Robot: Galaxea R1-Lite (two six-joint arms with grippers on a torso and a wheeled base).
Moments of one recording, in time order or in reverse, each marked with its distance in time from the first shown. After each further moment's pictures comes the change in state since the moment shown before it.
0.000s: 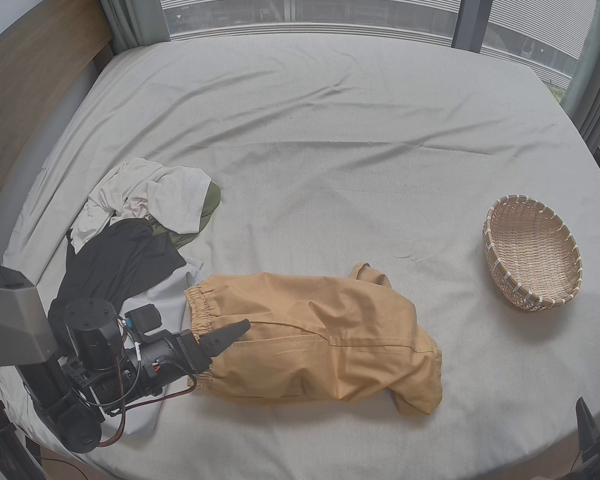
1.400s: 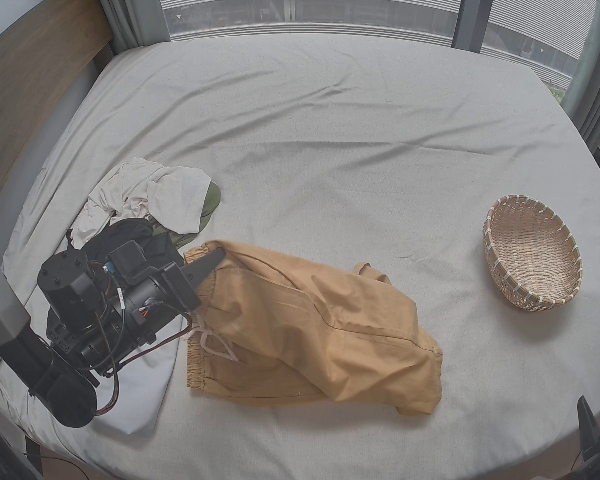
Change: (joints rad) left arm 0.017 -0.124 -0.173 0.002 0.036 0.002; right arm 0.000 0.000 0.000 -0.034 0.003 -0.009
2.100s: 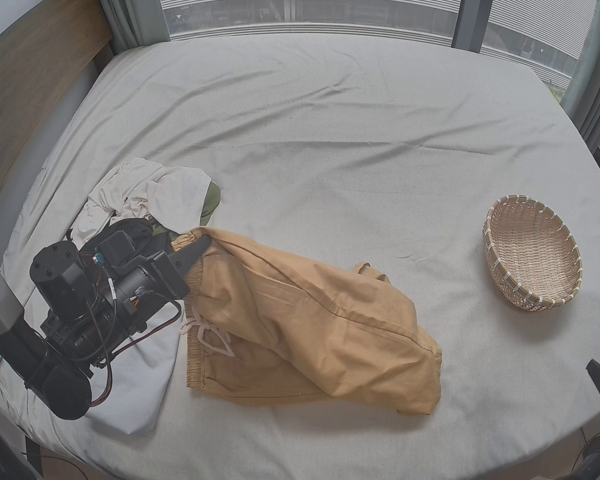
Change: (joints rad) left arm 0.050 -0.009 -0.016 0.001 0.007 0.048; right arm 0.159 0.452 -0.190 -0.151 0.196 0.367
